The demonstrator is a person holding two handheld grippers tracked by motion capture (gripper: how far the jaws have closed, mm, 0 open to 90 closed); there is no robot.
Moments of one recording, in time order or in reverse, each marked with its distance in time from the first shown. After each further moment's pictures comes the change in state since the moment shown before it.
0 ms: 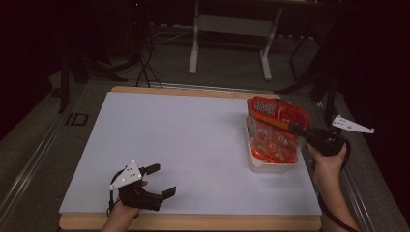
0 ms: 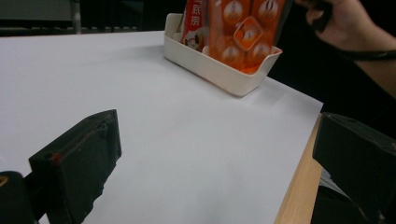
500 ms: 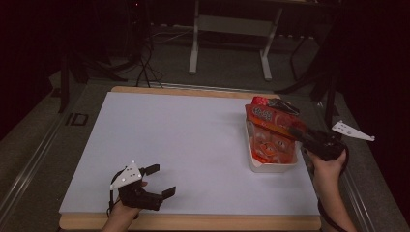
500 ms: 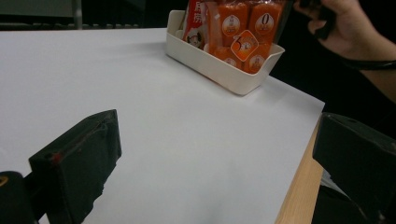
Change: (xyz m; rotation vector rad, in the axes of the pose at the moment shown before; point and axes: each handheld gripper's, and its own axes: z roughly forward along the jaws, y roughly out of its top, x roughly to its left) left arm 0.001 -0.002 0.000 0.001 0.004 -0.009; right arm 0.006 -0.012 -0.005 -0.025 -0.117 0.025
